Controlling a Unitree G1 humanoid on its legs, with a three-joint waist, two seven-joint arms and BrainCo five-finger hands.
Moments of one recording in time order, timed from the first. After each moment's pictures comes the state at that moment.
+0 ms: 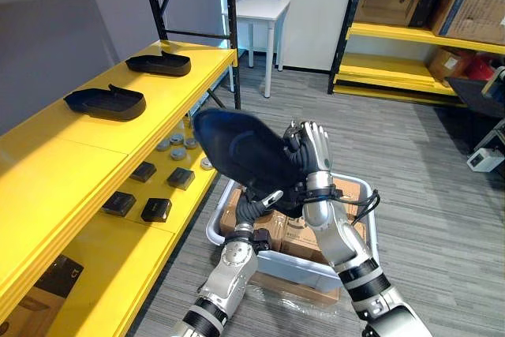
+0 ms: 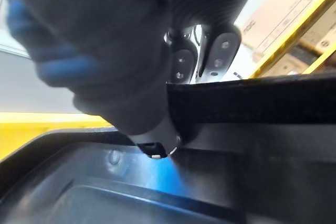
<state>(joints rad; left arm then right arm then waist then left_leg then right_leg) -0.40 0.01 -0.38 0.38 -0.33 -0.13 0.43 -0.57 -0.08 0.32 0.08 -0.71 0.08 -0.45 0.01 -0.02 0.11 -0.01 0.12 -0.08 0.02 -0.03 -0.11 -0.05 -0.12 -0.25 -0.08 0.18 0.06</state>
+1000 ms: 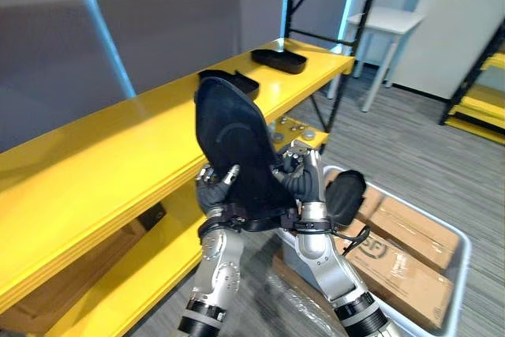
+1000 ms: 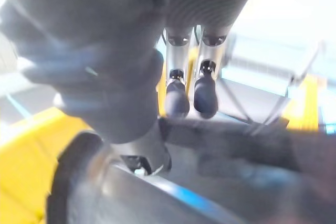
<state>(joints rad) -0.26 -0.05 -0.13 -0.03 -0.41 -0.28 0.54 -0.27 0.01 0.34 0.02 -0.47 -0.09 -0.54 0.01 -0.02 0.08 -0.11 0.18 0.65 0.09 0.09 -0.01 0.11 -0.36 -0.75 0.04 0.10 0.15</state>
